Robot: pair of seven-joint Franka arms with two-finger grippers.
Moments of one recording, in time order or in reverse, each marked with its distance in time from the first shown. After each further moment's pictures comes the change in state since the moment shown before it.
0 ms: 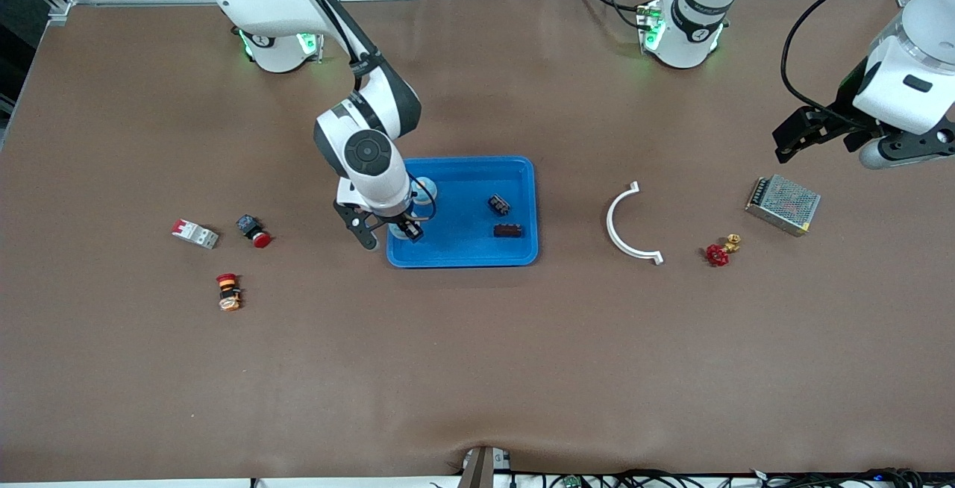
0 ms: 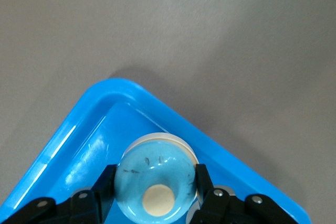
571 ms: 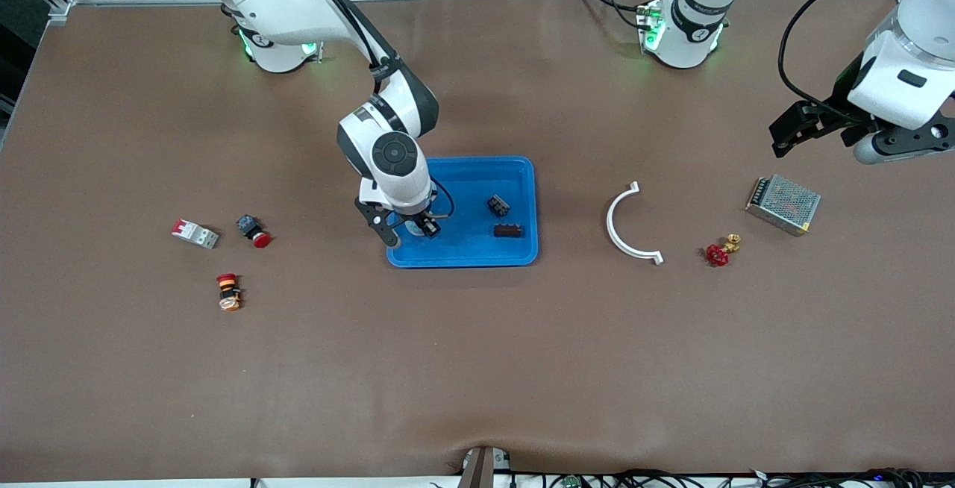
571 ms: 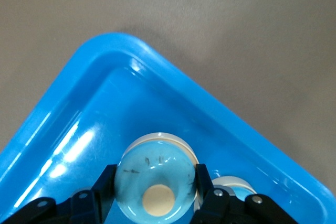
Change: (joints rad) left arm -0.003 -0.007 -0.003 0.000 0.000 -0.018 0.000; right arm 0.051 0.066 0.000 0.045 0.000 0.000 0.043
